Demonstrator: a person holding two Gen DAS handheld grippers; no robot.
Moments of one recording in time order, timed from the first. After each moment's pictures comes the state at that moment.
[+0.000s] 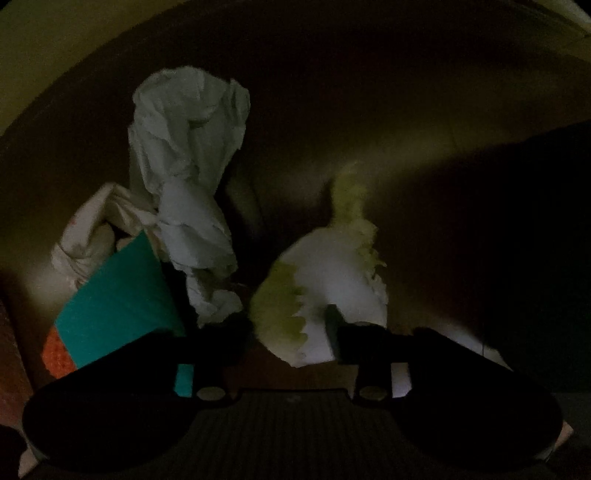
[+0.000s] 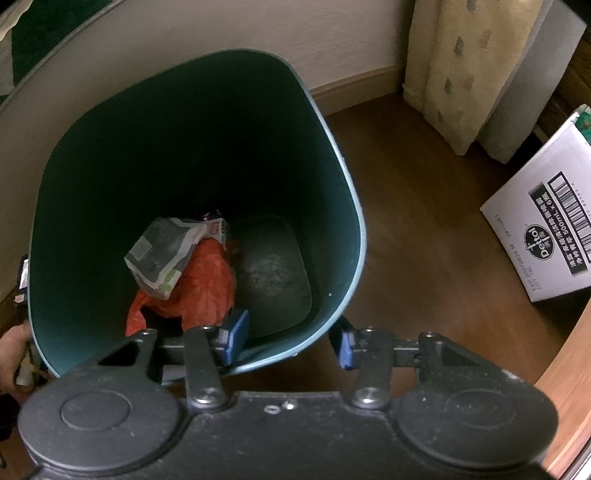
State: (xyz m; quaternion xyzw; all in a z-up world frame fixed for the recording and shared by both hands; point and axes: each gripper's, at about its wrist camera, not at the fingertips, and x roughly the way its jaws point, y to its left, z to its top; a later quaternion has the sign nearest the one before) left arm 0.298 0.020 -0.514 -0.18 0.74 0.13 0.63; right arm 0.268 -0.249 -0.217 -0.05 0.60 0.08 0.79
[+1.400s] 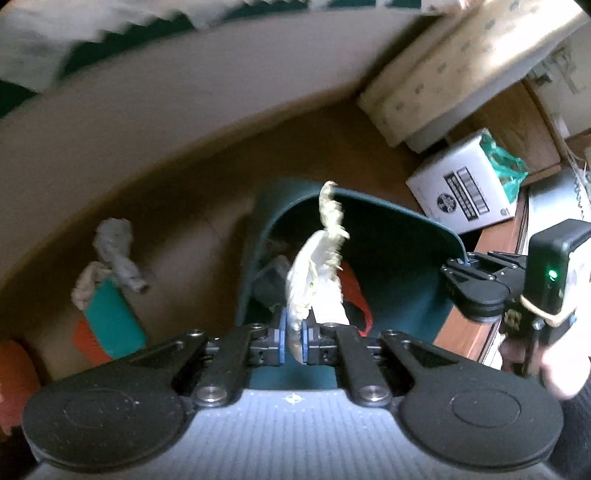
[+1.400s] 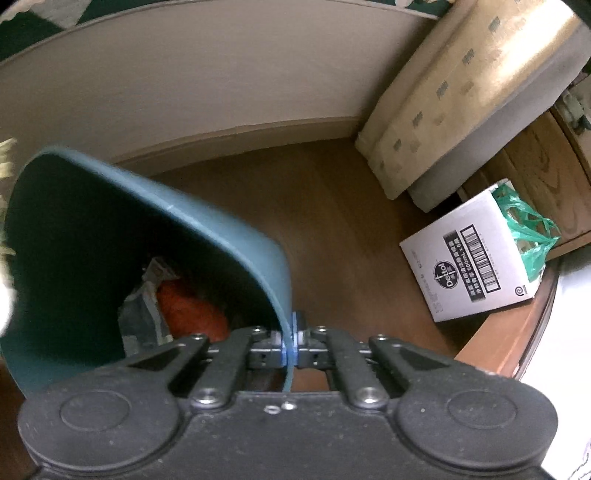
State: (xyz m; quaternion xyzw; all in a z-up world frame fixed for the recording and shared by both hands) left arm 0.233 -0.034 -0.184 -0.19 0.61 -0.12 0.76; right arm 0.215 -0.175 -0.170 -0.22 0.55 -0.01 0.81
